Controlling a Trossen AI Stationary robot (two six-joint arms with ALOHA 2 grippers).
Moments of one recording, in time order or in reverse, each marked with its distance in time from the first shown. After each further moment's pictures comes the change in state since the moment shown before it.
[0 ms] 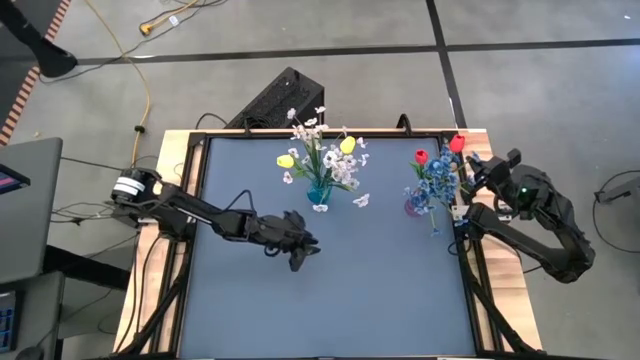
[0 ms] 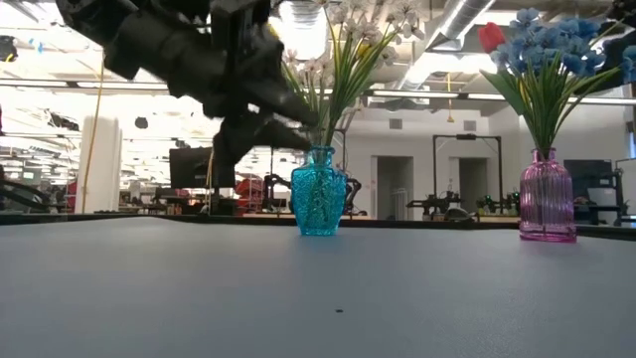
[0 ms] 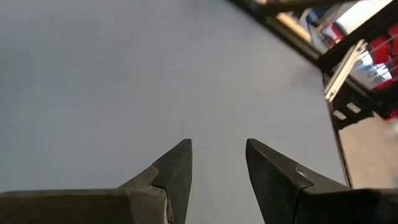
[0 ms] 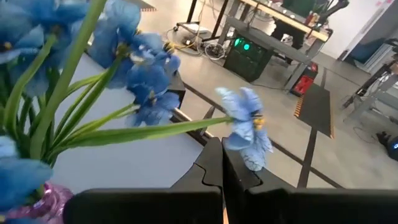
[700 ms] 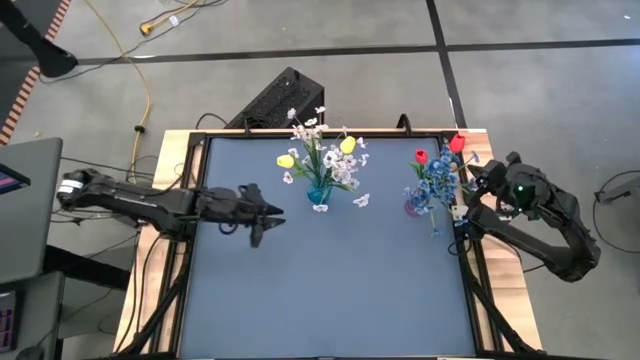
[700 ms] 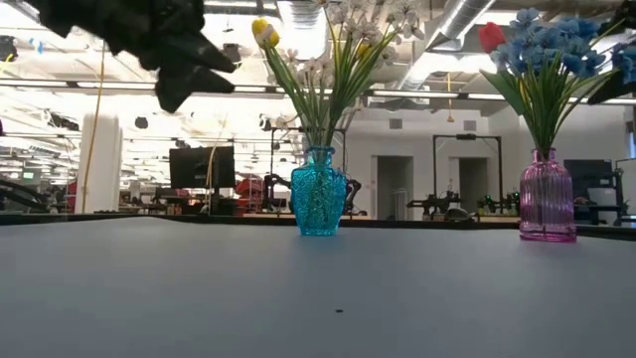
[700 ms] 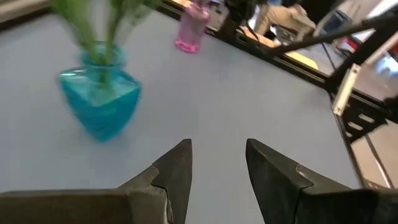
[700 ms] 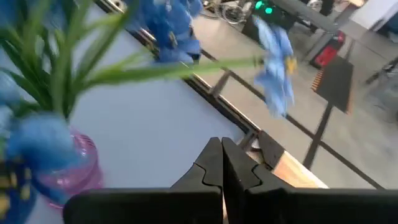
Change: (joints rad) left arm 0.095 -0.618 -0.148 -0.386 -0.052 0.209; right arm 0.002 0.058 0.063 -0.198 -0.040 0.036
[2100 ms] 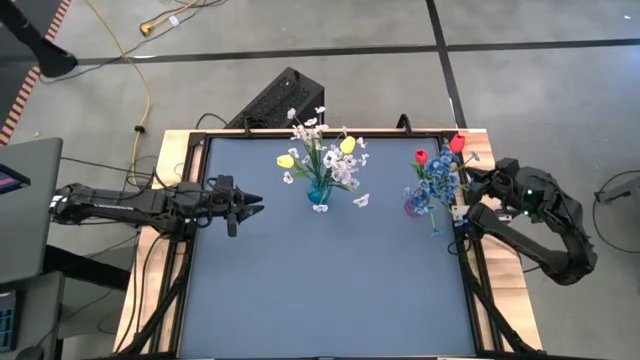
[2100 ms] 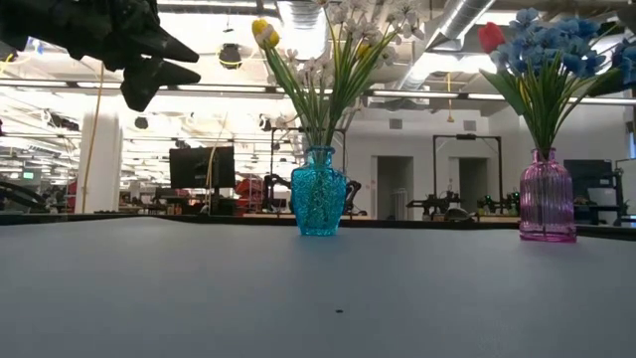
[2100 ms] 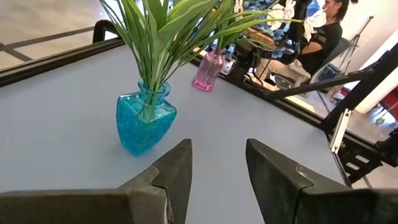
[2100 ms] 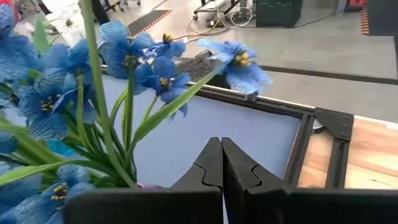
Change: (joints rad) left arm 0.063 -0.430 -0.186 -0.061 -0.048 -0.001; right arm -0.028 -0.064 0.006 0.034 -0.132 0.500
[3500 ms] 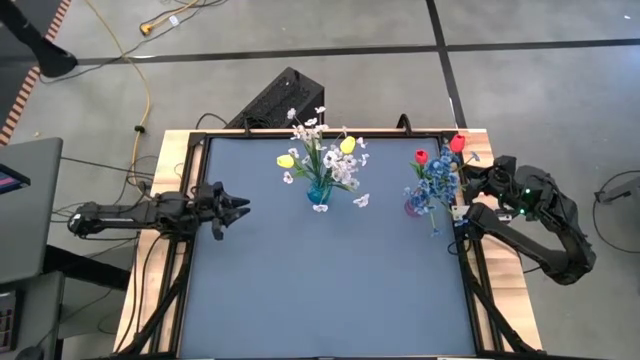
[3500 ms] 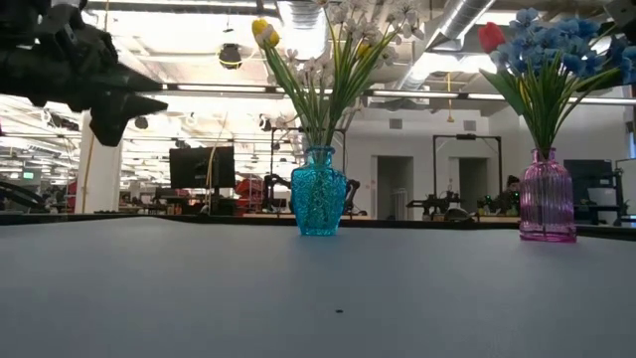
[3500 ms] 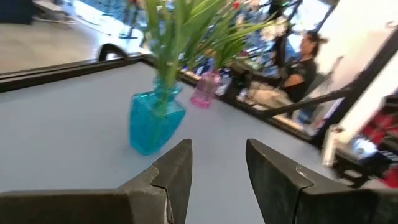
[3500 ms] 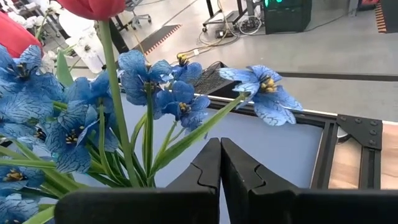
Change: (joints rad) left arm 0.003 -0.532 -0.309 -0.047 -0.005 0.023; right arm 0.000 0.000 -0.037 0.106 -0.018 0.059
